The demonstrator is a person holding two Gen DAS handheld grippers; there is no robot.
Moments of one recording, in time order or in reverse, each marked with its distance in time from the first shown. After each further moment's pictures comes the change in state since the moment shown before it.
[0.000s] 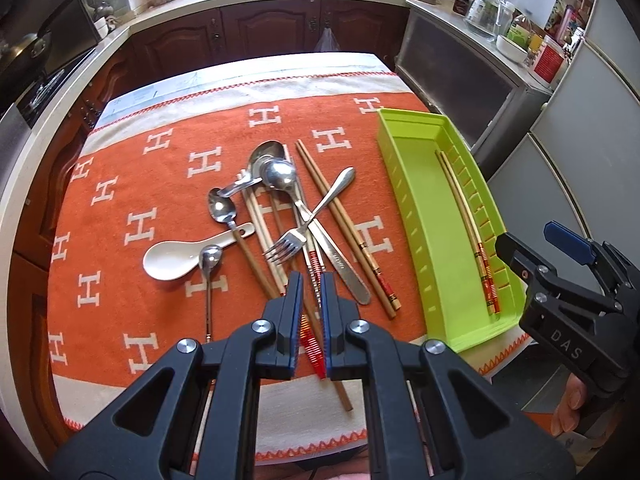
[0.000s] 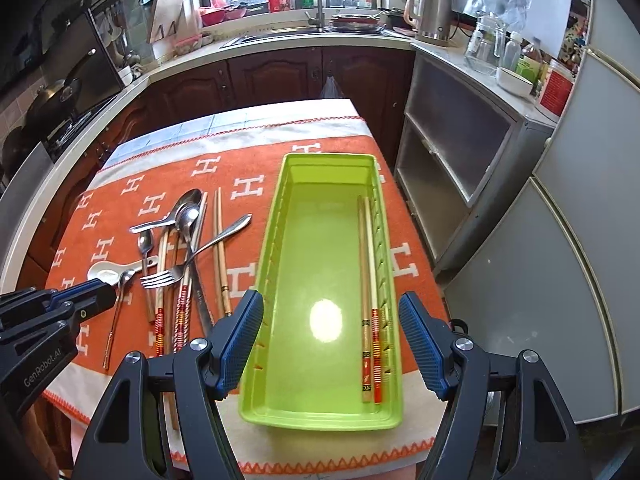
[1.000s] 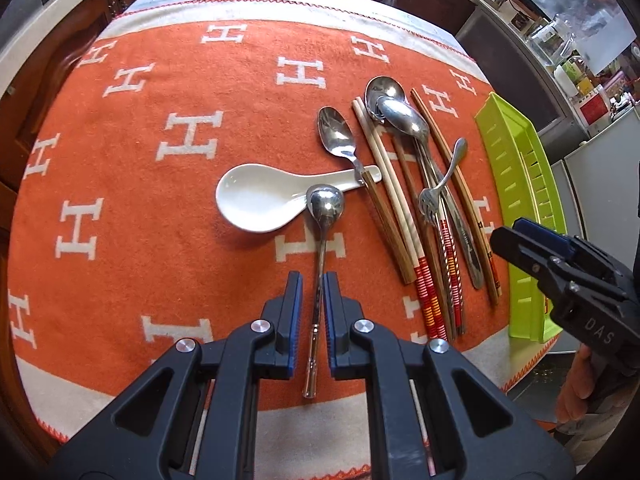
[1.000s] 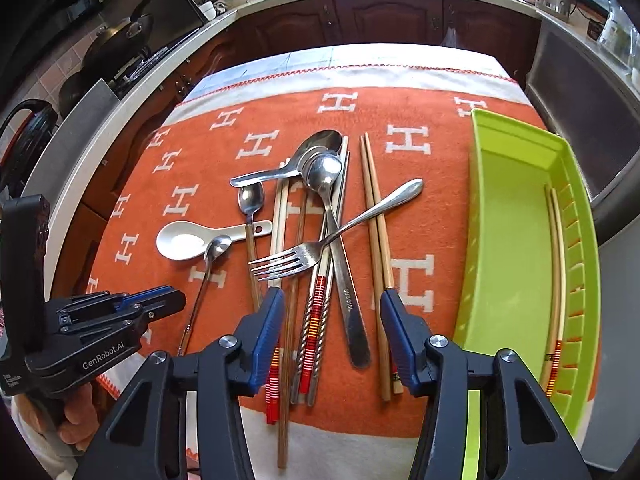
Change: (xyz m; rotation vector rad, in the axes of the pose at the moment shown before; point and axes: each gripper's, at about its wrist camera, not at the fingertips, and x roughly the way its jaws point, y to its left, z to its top) left arm 0.084 0.137 -0.032 -0.222 0.157 -0.108; right arm 0.100 0.129 0.022 -0.157 0.207 0.321
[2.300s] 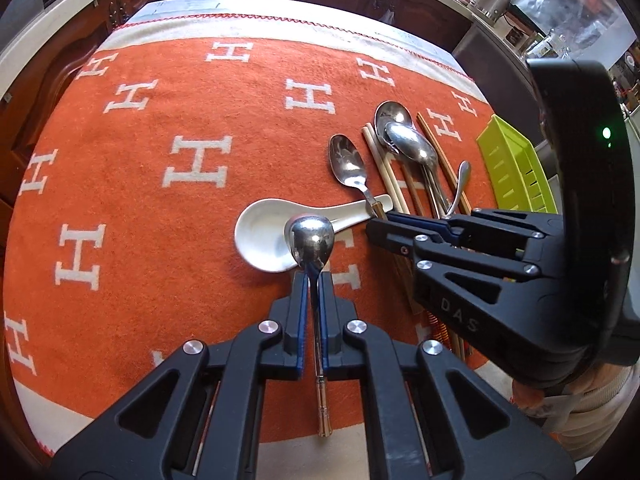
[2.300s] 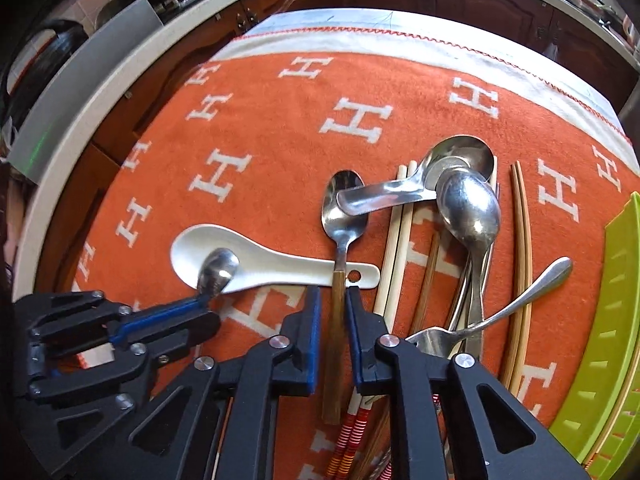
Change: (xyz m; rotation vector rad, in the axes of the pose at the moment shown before) left arm 0.001 0.016 0.007 -0.008 -0.072 -0.025; right arm 0.102 0.084 0.053 -0.239 0.131 0.077
